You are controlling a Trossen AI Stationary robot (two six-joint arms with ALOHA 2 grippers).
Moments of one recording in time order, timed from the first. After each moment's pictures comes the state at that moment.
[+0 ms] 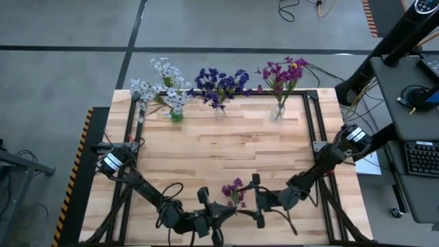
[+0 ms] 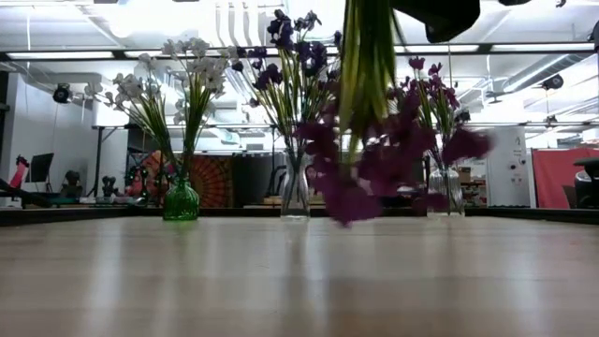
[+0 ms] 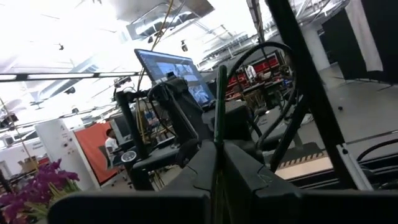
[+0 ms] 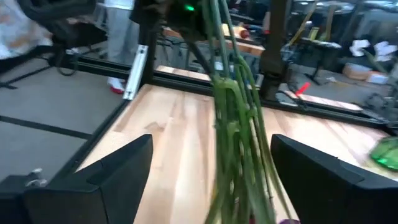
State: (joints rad) left arm -0.73 2.06 1.28 1.25 -0.90 0.75; right arm 0.67 1.74 0.77 0.85 0.60 -0.10
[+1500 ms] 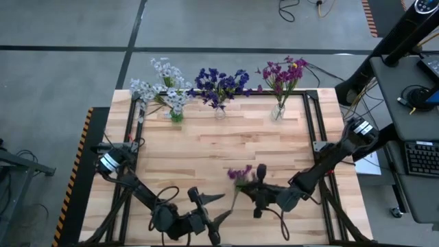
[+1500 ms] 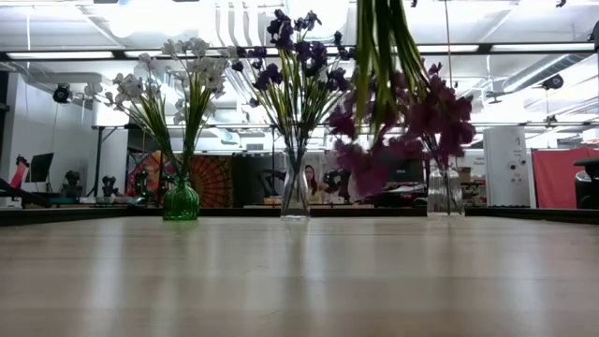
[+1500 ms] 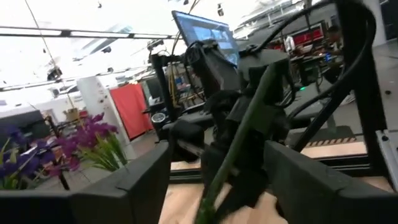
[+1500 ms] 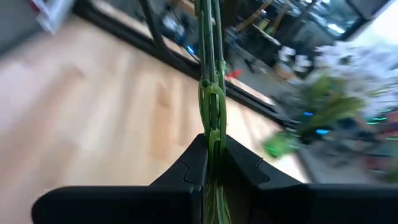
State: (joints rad) left arm -0.78 2.04 1.28 1.26 -1.17 0.73; right arm 0.66 1.61 0.86 0.42 0.84 -0.32
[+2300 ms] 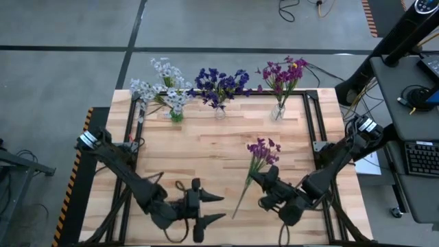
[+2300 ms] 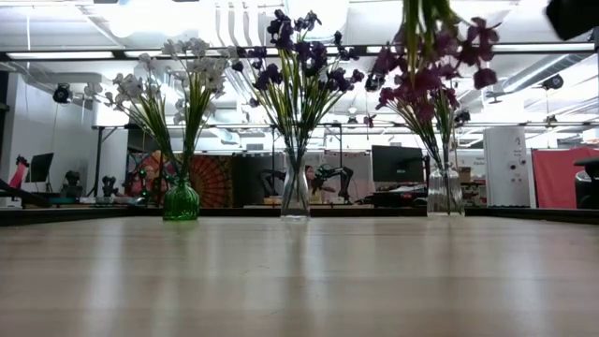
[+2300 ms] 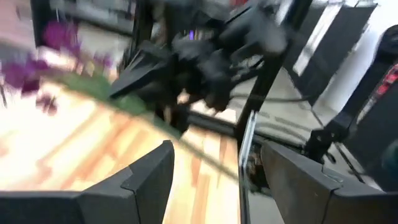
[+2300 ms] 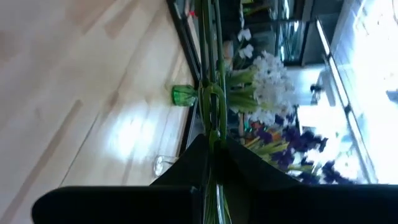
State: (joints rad) left arm -0.72 1.69 1.22 0.28 -0.79 -0.47; right arm 0.75 1.55 1.06 -0.30 1.18 -0.66
